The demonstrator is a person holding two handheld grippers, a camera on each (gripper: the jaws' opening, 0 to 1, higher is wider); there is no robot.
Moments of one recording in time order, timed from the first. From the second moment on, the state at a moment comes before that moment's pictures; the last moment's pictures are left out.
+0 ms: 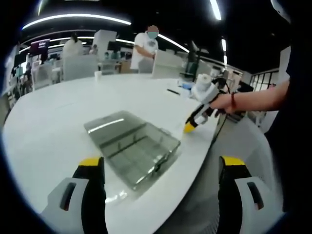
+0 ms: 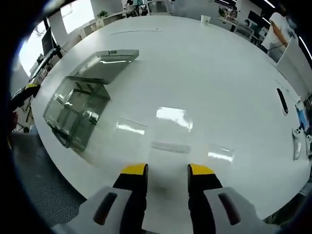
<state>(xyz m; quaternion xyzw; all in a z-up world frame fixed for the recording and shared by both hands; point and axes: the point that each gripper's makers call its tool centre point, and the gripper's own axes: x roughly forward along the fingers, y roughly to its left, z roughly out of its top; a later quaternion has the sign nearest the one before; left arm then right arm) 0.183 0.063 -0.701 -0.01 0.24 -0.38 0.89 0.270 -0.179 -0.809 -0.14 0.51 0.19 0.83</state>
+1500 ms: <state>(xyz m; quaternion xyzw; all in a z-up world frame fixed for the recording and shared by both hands) 0.202 0.060 -0.663 -0.10 0.18 -0.35 0.91 0.269 -0.101 -0.735 -0.17 0.38 0.30 0.86</state>
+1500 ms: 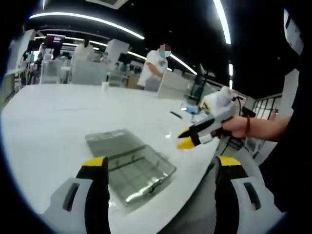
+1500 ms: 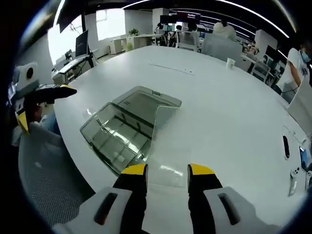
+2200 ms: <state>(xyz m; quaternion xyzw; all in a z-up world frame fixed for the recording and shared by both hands) 0.206 0.049 -0.651 -0.18 0.17 -0.34 0.91 0.246 -0.059 -0.720 -0.15 0.33 0.36 0.86</state>
